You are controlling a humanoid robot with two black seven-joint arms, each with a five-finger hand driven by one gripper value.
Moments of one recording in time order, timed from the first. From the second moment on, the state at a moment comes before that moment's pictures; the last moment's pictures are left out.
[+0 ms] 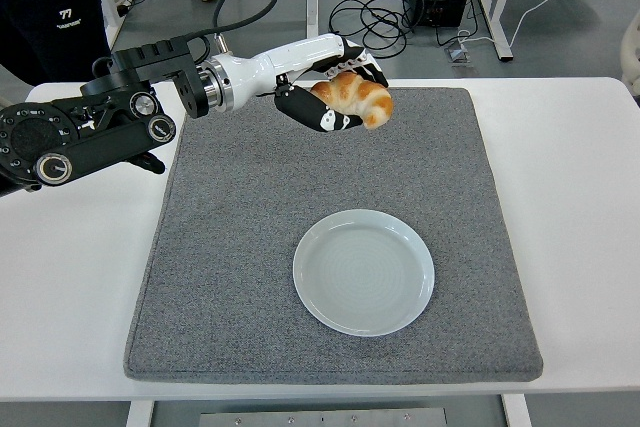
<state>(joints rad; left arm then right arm) -1.37 0.37 -0.07 -1.17 0.88 -0.02 -0.20 -0.11 0.00 0.01 0.14 -0.08 -0.05 0.23</state>
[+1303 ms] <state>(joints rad) -1.12 0.27 0.06 -1.27 1.32 0.14 -0.29 -0.11 0.00 0.01 0.14 -0.08 -0.05 0.23</state>
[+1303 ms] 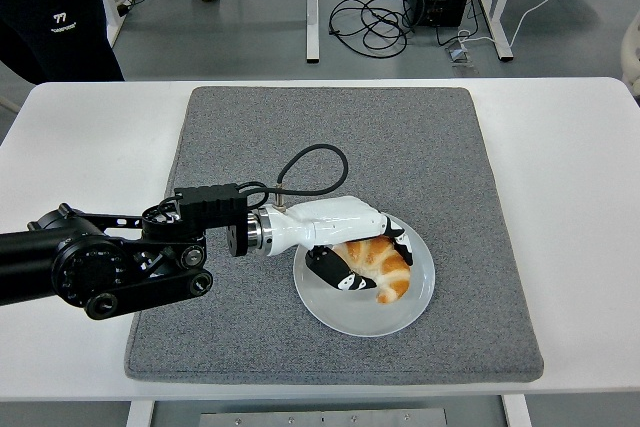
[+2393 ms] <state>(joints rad) -1.03 0.27 0.05 -1.19 1.33 0.21 -0.33 -0.11 0.00 0.01 0.14 -0.08 -0.05 0.23</state>
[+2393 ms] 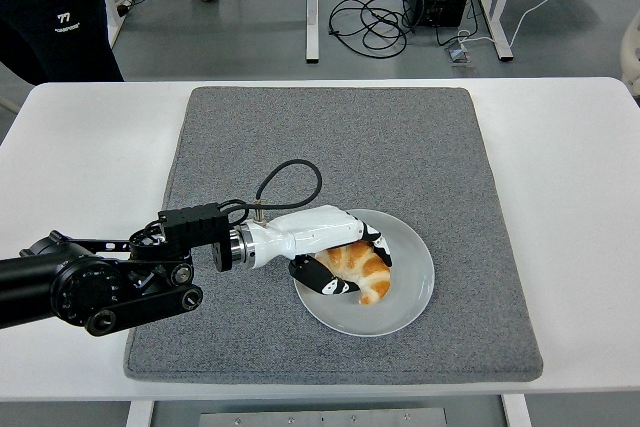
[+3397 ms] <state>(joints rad) -1.03 0.29 0.04 -1.22 1.19 0.21 -0.33 -0.11 0.00 0.01 0.14 -0.08 -0.05 0.23</state>
